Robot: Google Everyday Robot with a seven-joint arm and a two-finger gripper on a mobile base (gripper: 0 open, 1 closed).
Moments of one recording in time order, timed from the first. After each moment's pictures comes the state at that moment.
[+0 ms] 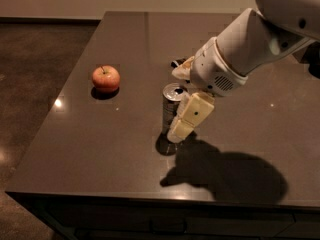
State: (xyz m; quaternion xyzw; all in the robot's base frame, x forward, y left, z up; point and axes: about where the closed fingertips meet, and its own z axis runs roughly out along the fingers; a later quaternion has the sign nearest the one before) arm 0.462 -0.035 0.920 -0.65 0.69 0.18 0.26
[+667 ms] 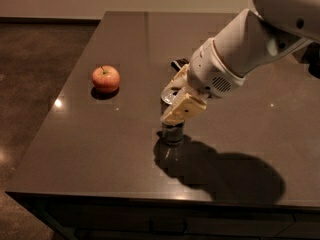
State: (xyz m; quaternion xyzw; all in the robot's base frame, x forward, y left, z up) arm 0.458 -0.028 0.920 -0.65 0.69 0.18 0.26
